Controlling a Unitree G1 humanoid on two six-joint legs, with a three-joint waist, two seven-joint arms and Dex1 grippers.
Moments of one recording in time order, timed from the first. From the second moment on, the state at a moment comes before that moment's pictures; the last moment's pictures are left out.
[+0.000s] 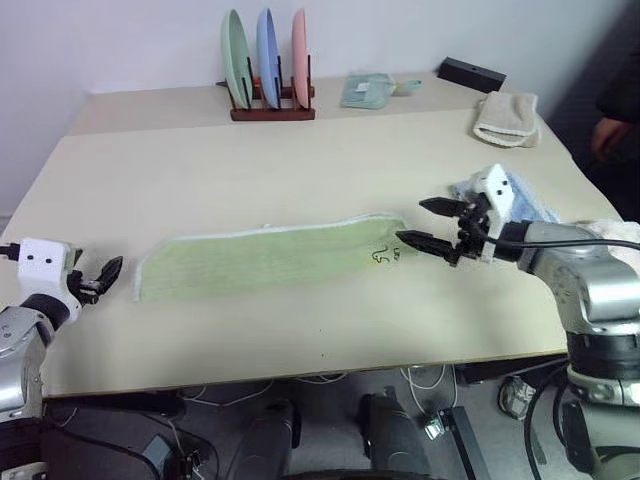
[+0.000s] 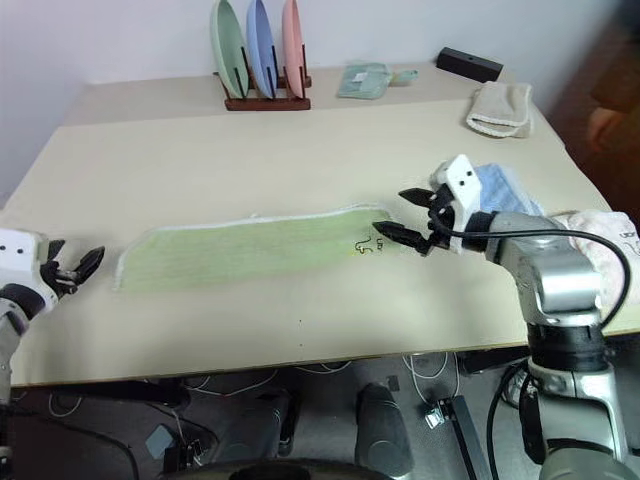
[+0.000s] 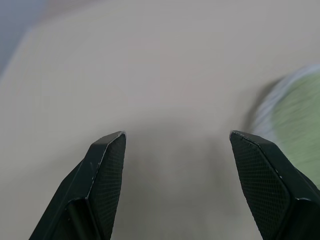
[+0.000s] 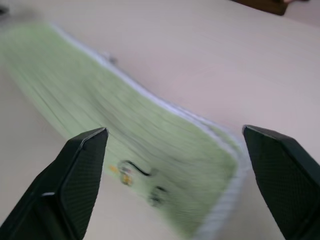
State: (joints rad) left arm 0.01 0.70 0.50 -0.01 -0.31 0.27 -0.55; right arm -0.42 -0.64 -0.19 -0.23 0.48 0.86 0.89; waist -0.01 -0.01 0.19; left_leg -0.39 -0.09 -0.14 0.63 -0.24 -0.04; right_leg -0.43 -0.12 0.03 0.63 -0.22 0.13
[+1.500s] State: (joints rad) left arm -0.03 0.54 -0.06 -0.43 -0.37 0.38 -0.71; right arm -0.60 -0.28 -0.75 -0.28 0.57 1.48 0.04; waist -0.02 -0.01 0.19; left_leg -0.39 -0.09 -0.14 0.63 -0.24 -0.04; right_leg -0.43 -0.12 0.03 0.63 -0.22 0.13
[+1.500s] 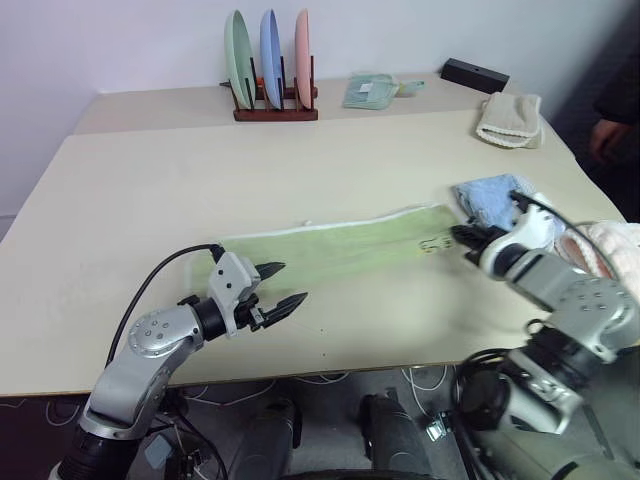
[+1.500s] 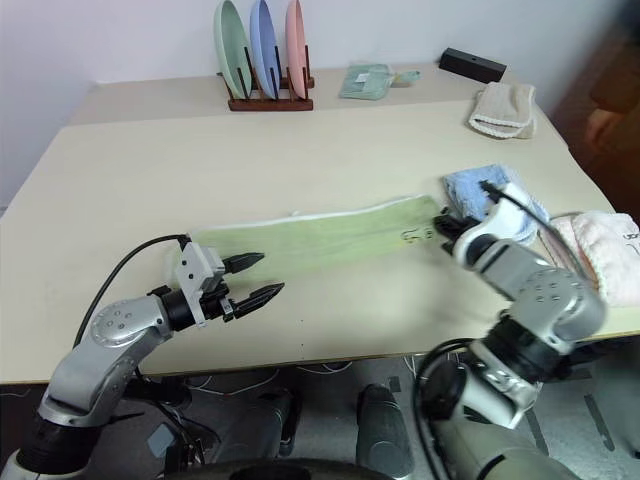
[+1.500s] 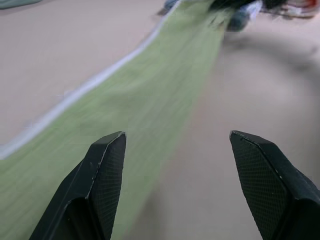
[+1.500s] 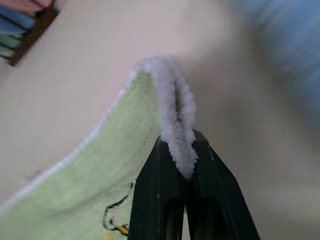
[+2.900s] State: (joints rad) left arm 0.00 0.49 -0.04 -0.44 -0.35 0.39 -0.64; right arm -0.53 -0.57 -0.01 -0.27 0.50 0.88 0.60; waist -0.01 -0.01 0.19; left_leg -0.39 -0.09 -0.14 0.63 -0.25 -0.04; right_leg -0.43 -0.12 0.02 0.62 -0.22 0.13
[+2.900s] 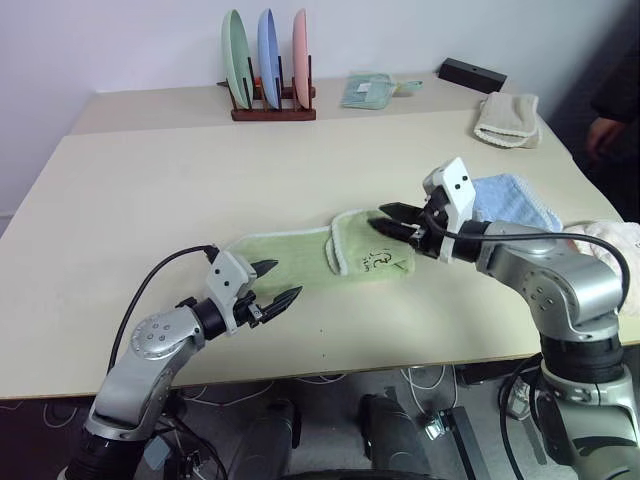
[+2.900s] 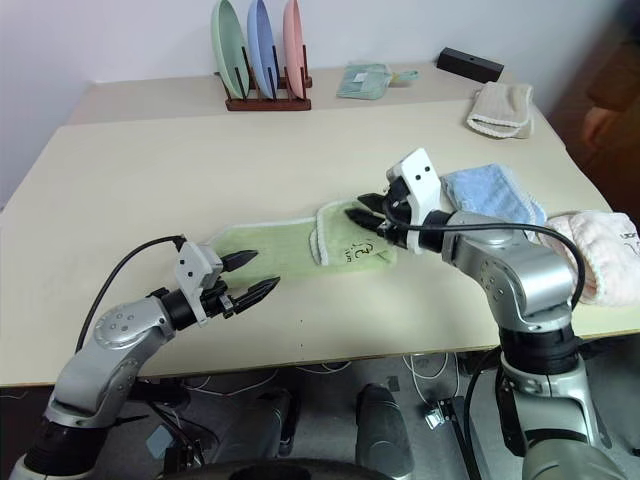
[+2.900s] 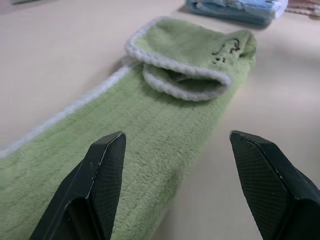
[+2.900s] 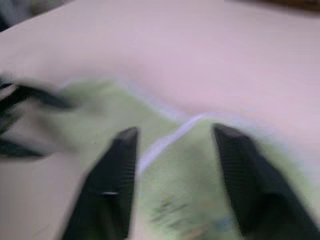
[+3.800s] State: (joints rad) left arm 0.28 0.36 0.19 -0.65 -0.65 0.61 -0.41; right arm -0.52 -0.62 0.14 -0.11 0.22 0.39 0.88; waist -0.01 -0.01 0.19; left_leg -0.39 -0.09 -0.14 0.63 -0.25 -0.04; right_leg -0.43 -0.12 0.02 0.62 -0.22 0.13
